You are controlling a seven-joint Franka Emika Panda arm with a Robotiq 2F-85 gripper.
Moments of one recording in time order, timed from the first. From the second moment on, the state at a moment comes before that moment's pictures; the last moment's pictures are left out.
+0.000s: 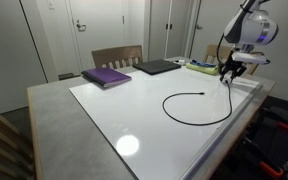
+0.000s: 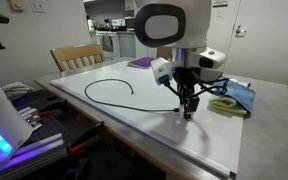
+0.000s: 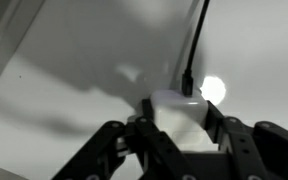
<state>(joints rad) -0.47 0.43 -0.13 -2.39 0.33 2.92 -0.08</state>
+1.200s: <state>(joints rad) -0.39 0.42 0.00 -2.39 0.17 2.94 -0.23</state>
